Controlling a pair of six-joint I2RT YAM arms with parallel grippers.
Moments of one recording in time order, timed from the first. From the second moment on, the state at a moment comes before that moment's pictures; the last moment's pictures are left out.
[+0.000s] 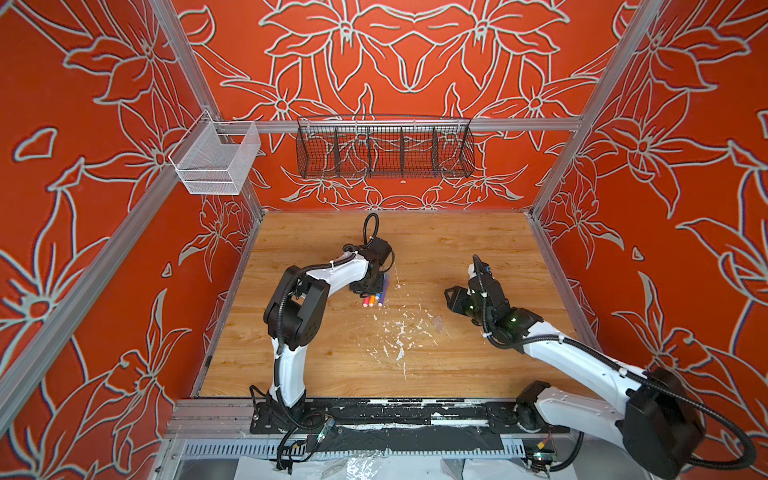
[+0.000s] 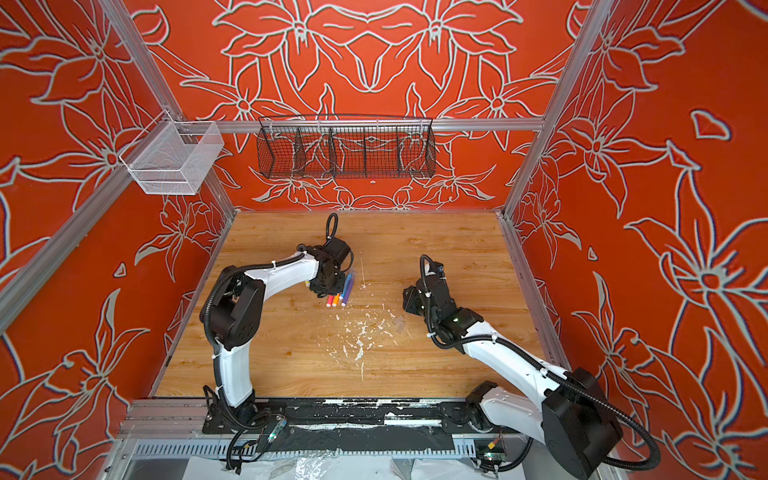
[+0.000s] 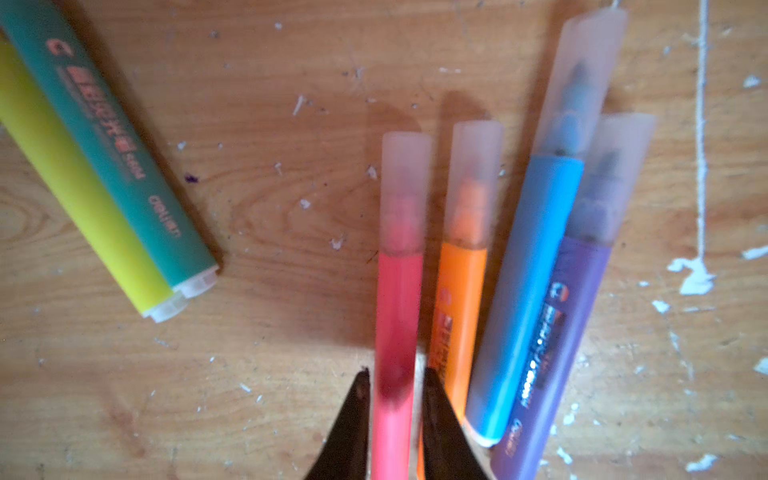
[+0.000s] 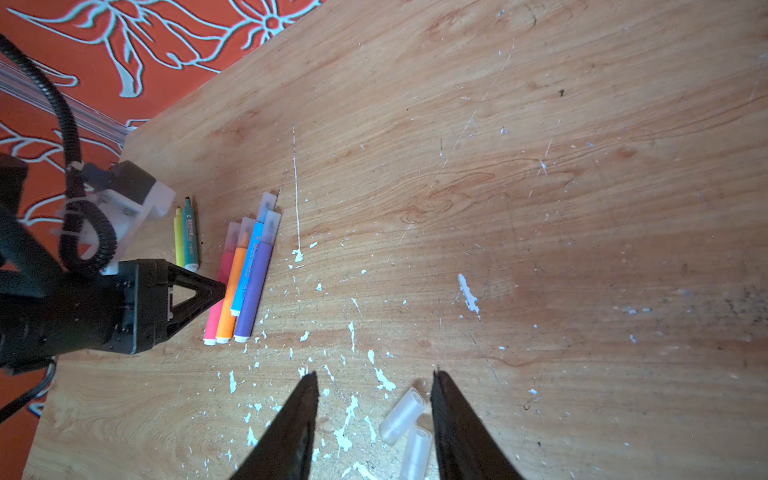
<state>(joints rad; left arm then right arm) -0.46 1.96 1.40 -0.77 -0.16 -0.44 0.57 1.12 0.62 -0.17 0.15 0.77</state>
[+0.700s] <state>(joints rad) -0.34 1.40 0.99 -0.48 -0.31 -0.57 0.56 1.20 0.64 -0.17 0.06 0.79</state>
